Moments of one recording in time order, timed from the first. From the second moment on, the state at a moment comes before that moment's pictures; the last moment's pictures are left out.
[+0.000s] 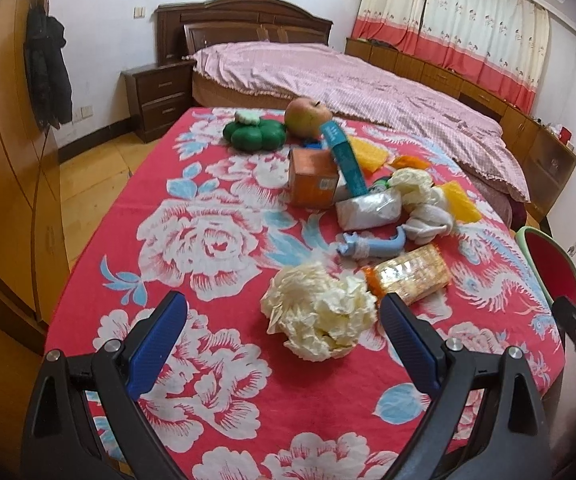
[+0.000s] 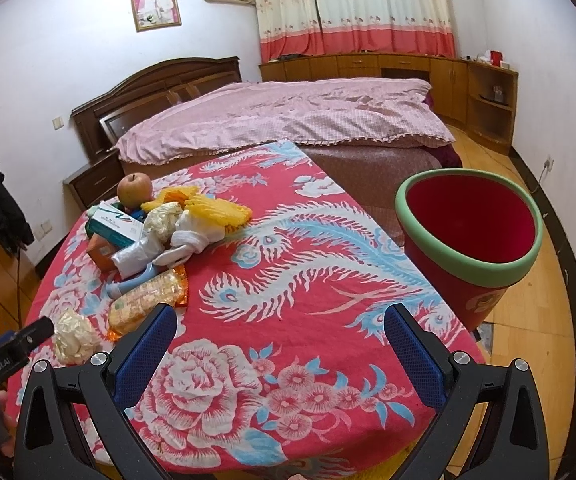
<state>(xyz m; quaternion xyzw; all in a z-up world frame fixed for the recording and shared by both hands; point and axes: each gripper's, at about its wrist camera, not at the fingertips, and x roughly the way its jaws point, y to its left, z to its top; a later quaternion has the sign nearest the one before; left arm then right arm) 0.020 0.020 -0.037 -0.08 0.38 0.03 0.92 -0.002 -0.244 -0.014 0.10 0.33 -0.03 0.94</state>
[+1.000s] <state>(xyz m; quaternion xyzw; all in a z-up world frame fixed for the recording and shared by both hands) 0.044 -0.002 -0.057 -0.11 0.43 -0.08 0.89 0.024 -0.245 -0.038 0.11 0.37 0.01 0.92</state>
